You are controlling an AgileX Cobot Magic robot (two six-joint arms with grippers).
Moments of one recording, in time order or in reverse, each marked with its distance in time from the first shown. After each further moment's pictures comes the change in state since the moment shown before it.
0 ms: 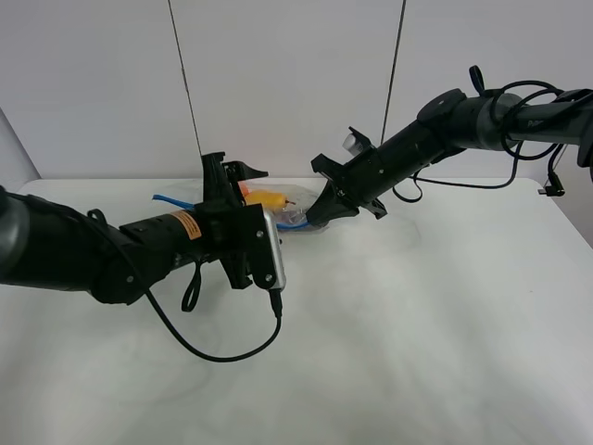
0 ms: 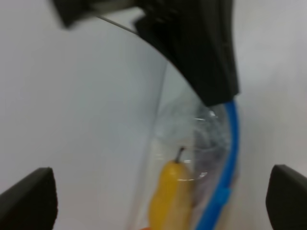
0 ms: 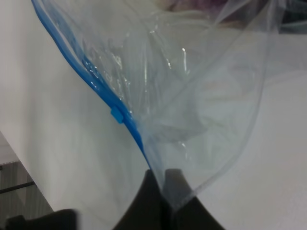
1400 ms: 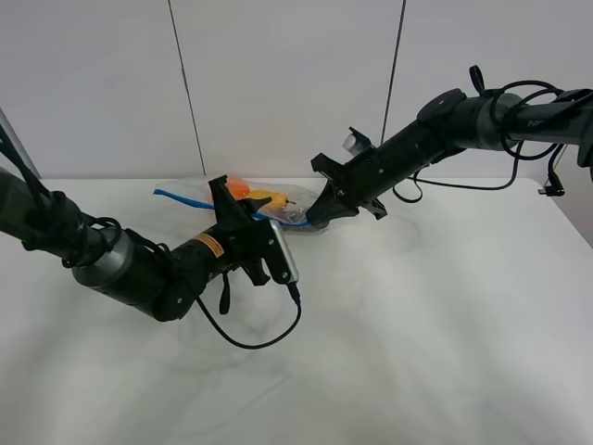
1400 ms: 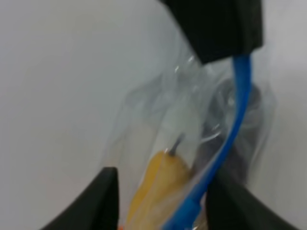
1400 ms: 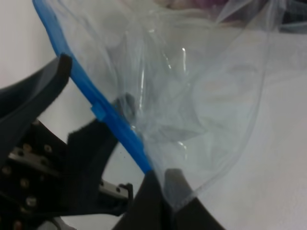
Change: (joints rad) left arm 0.046 0.322 -0.098 -0.080 -0.369 -0.038; right arm 0.000 0.000 0.000 -0.001 0.003 0.013
